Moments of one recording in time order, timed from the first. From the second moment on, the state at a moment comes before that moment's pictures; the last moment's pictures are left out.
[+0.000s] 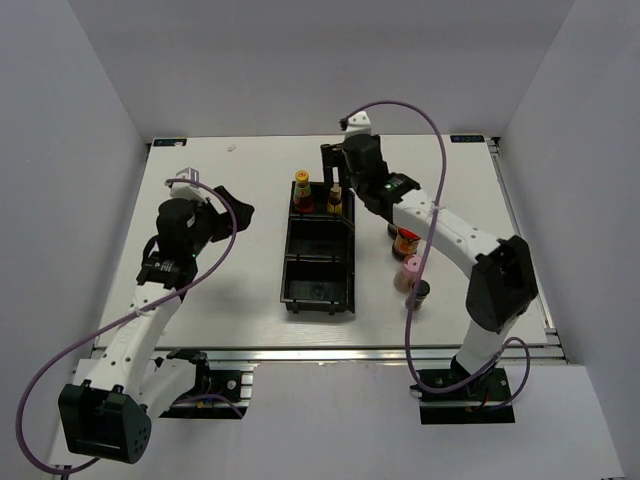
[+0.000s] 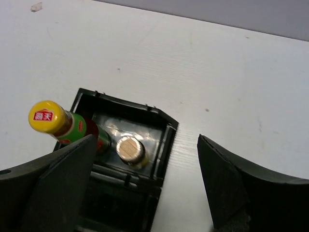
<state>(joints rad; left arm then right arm) -0.17 0.96 0.77 -0.13 0.12 -0.54 0.68 1.77 1.54 -0.19 0.36 0.16</state>
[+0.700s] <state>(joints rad) -0.17 1.05 0.77 -0.14 0.12 -0.56 0.48 1.38 1.12 -0.51 0.41 0.34</state>
